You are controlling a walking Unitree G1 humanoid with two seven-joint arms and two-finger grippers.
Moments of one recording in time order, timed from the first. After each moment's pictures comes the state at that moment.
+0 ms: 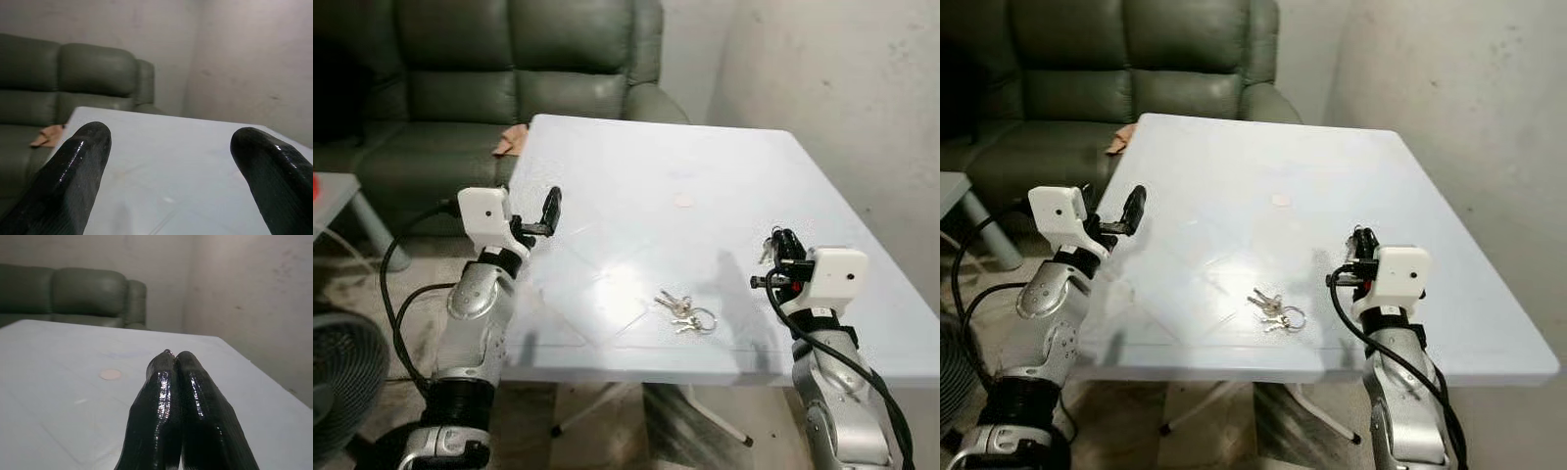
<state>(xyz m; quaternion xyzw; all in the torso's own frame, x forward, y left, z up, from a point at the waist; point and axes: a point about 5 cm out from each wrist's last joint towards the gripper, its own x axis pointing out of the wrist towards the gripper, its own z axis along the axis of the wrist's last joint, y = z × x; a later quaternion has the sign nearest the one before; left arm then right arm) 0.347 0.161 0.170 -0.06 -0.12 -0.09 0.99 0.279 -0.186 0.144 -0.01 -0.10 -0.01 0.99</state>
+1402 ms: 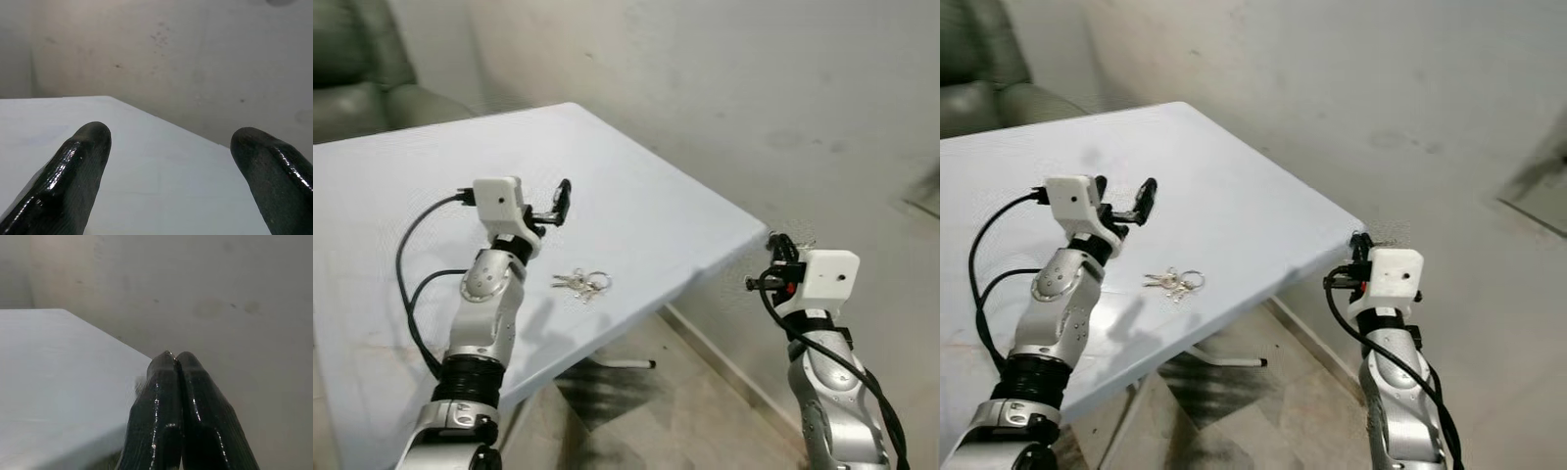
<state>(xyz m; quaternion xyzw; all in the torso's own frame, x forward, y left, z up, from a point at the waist) 0.359 0.162 0.170 -0.07 -0.10 -0.08 0.99 0.281 -0.181 0.138 -0.02 -0.08 -0.01 1.00</state>
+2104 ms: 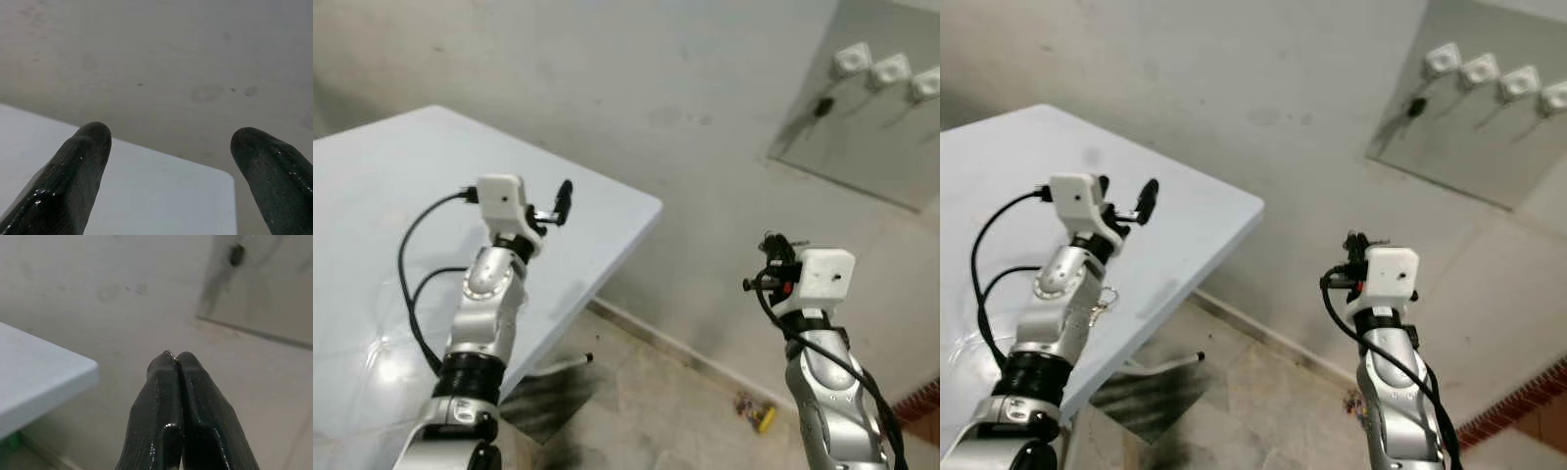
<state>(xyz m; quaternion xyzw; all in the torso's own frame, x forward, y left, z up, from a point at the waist) 0.361 0.160 0.172 -0.04 -0.10 -0.08 0.99 0.282 -0.177 0.138 -0.02 -0.08 0.00 1.00</state>
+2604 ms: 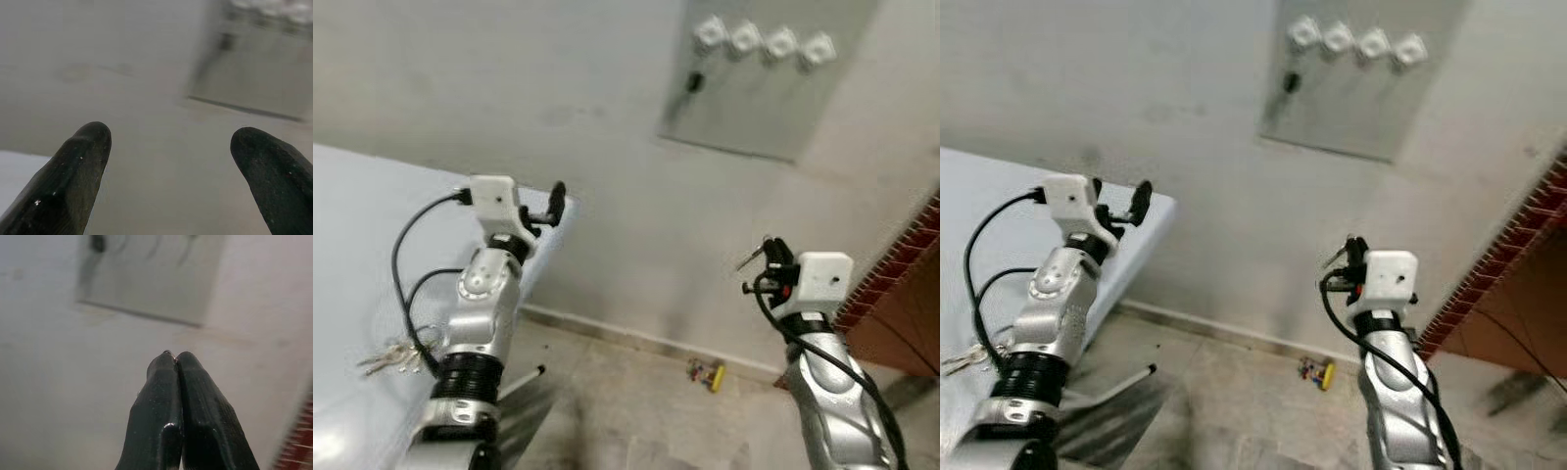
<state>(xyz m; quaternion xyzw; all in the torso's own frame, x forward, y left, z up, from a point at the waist) 0.357 0.132 0.160 -0.06 -0.07 -0.12 0.99 0.281 -0.189 0.137 -0.04 -0.08 -0.02 1.00</state>
